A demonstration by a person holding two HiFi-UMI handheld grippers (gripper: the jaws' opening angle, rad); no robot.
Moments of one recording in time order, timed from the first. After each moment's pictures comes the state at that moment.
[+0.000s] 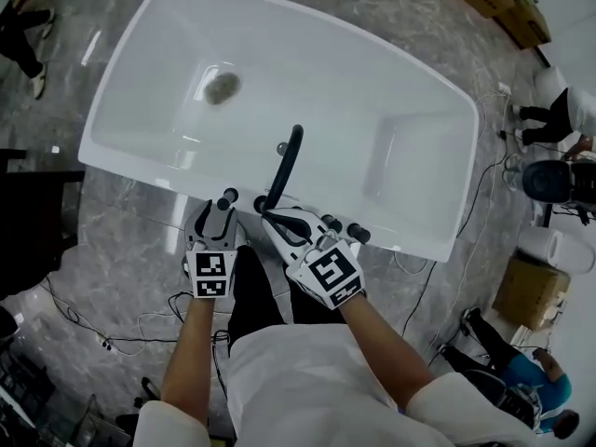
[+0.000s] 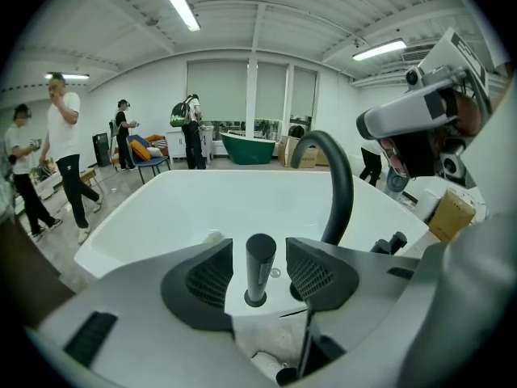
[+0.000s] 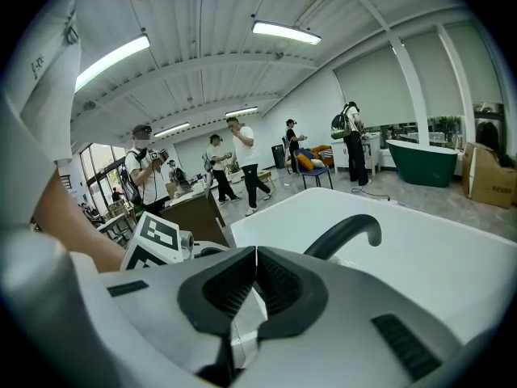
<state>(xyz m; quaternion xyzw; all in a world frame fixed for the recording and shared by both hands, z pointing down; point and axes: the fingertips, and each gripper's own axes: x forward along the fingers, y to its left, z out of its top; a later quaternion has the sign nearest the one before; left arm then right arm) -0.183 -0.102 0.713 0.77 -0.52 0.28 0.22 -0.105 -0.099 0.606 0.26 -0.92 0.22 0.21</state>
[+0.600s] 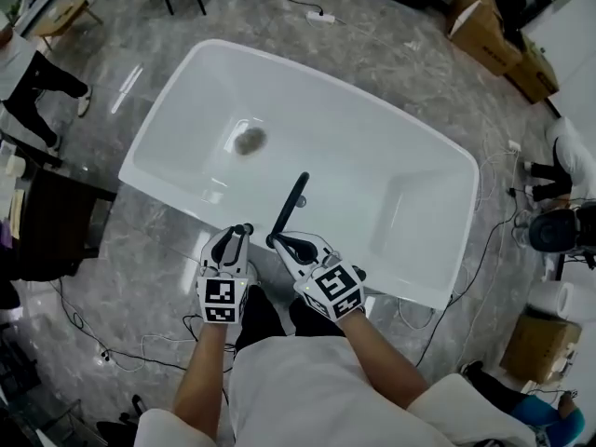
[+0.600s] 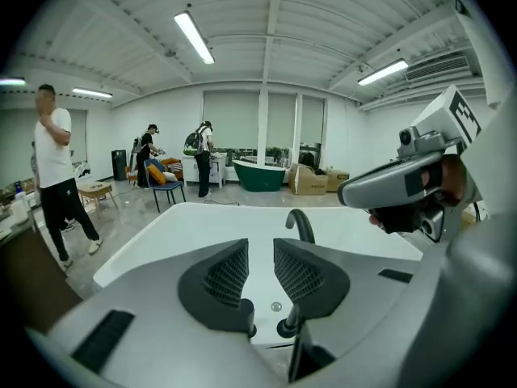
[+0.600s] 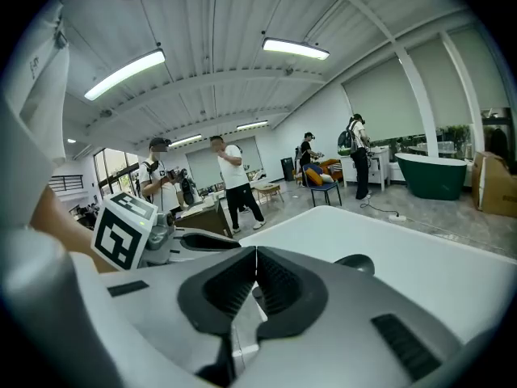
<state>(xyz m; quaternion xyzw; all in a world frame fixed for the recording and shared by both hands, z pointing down) -0.169 -0.101 0.591 0.77 -0.58 0.20 0.18 -0.093 -0.099 0.549 0.24 -0.94 0.19 0.17</state>
